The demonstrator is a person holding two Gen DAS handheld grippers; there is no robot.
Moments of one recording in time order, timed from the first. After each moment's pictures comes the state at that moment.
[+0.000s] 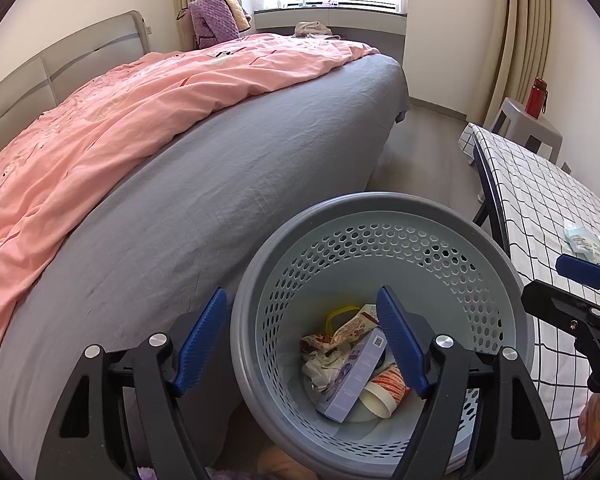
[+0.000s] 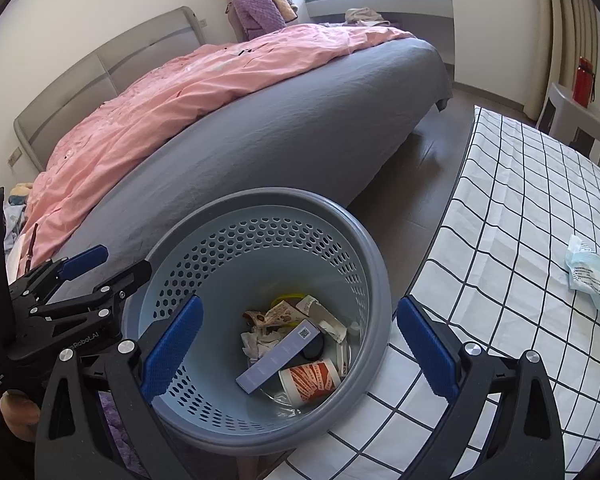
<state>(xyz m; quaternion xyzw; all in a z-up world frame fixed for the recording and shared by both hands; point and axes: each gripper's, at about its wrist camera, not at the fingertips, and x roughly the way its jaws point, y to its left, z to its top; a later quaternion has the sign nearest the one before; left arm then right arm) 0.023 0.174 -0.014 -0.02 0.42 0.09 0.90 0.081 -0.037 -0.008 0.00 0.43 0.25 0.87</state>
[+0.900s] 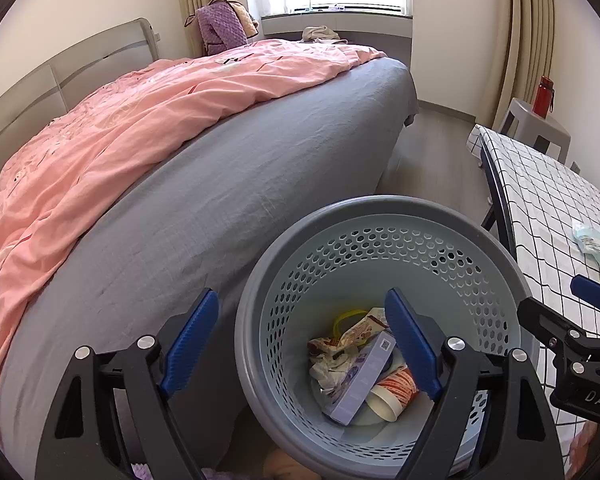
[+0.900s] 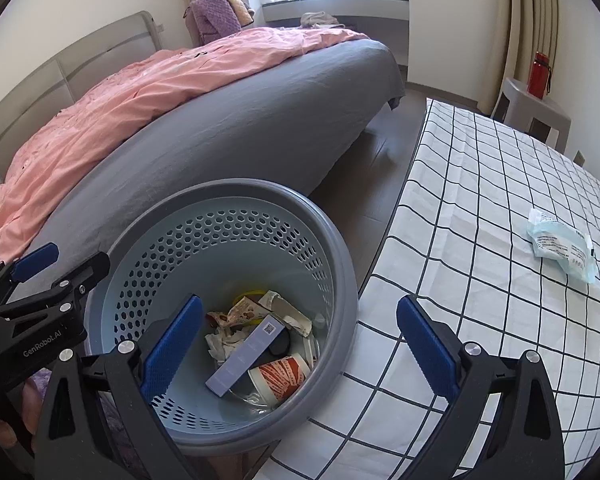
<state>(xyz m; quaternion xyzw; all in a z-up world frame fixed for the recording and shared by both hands) 0.022 0.168 -0.010 0.00 0.41 0.11 0.91 0.066 -0.041 -0.022 0.00 0.43 0.16 0.89</state>
